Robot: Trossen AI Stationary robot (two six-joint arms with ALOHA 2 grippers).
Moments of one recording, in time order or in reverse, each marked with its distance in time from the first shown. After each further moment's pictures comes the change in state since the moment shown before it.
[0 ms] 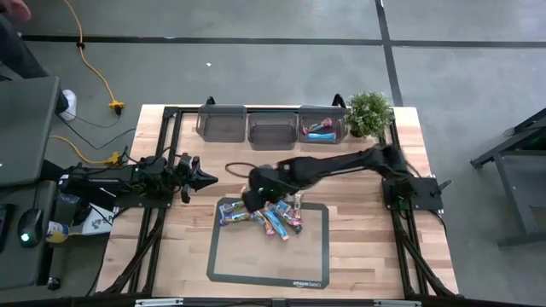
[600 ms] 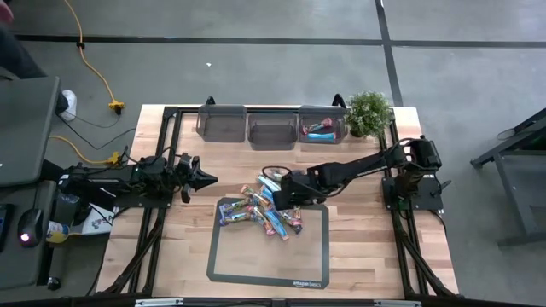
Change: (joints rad) left arm 0.000 0.000 0.000 -0.001 -0.005 -0.001; right arm 0.008 -0.325 -0.707 0.453 -0.028 0.233
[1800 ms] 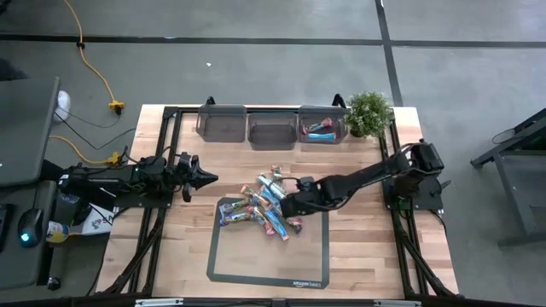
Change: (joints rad) left arm 0.000 0.000 0.000 -0.002 -0.047 0.000; right arm 0.110 -0.001 0.004 -0.202 0.207 0.139
